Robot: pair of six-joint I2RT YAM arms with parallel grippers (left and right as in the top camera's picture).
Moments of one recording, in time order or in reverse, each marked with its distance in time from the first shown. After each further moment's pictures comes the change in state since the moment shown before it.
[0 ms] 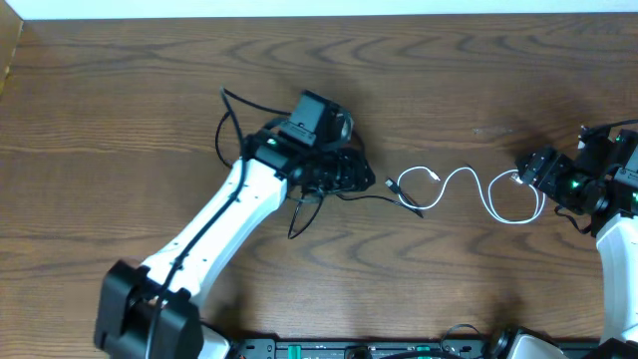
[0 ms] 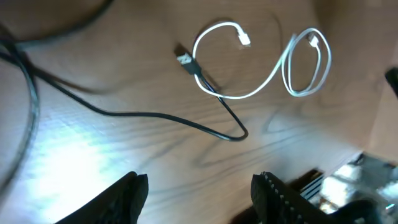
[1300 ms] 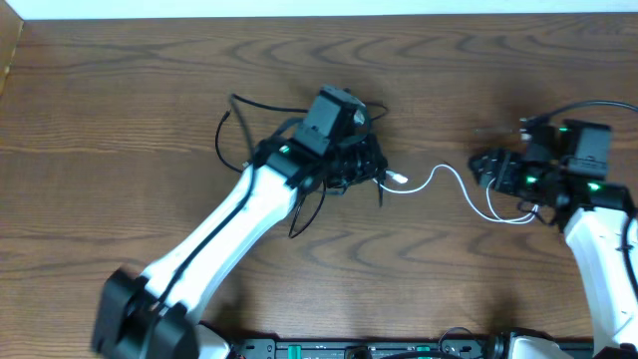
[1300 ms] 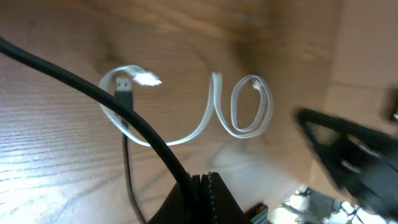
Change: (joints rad) left arm -0.054 -0.054 0.001 0.193 -0.024 -0.202; right arm 0.262 0.010 0.000 0.001 -0.035 -0.033
